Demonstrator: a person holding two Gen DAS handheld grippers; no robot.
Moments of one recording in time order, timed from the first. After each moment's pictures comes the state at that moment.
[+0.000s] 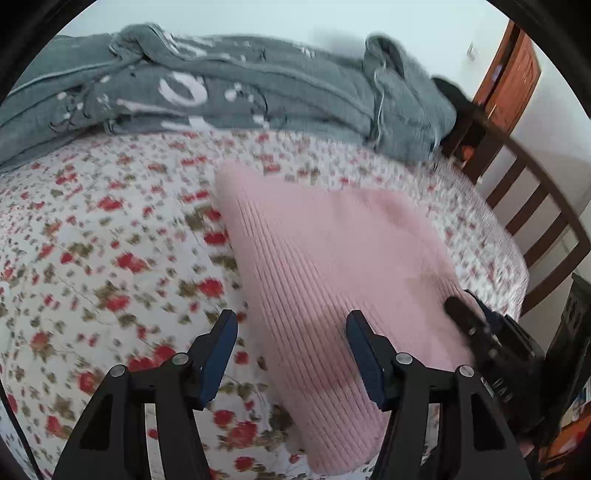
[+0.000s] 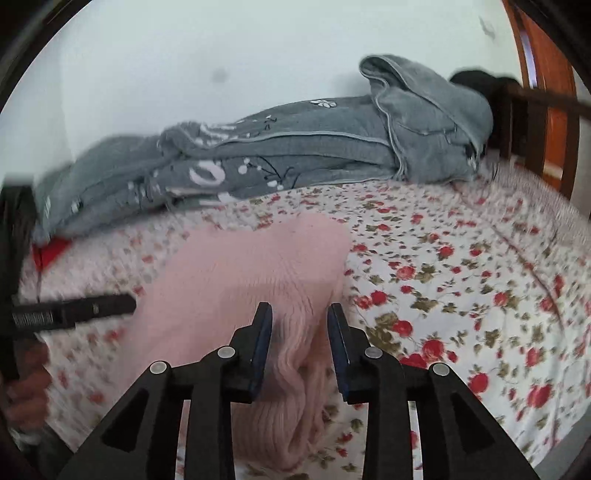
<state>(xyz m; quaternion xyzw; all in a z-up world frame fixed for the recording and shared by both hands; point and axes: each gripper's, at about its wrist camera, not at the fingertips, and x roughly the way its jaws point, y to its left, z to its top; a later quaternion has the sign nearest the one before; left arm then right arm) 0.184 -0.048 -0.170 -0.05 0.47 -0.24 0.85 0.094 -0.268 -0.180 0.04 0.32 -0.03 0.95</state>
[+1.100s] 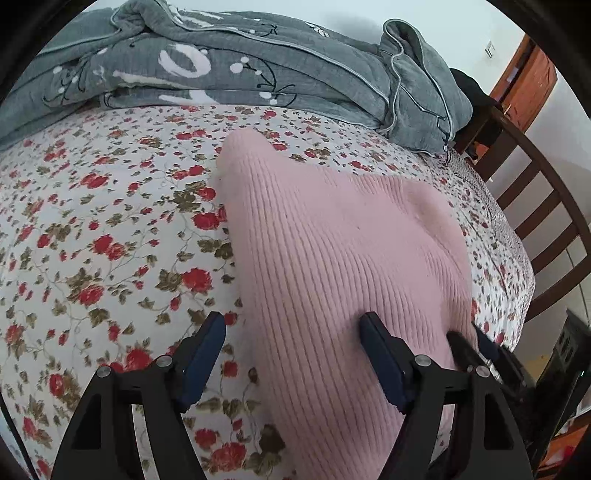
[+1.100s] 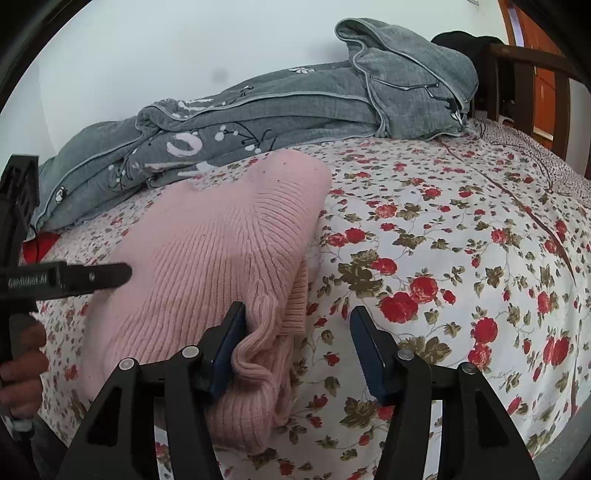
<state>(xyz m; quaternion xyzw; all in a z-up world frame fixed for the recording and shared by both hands) 0.208 -0.057 -0.191 -0.08 0.49 -0.23 0.84 0.092 -0.291 -0.205 0.09 0.35 -0.03 0.93</state>
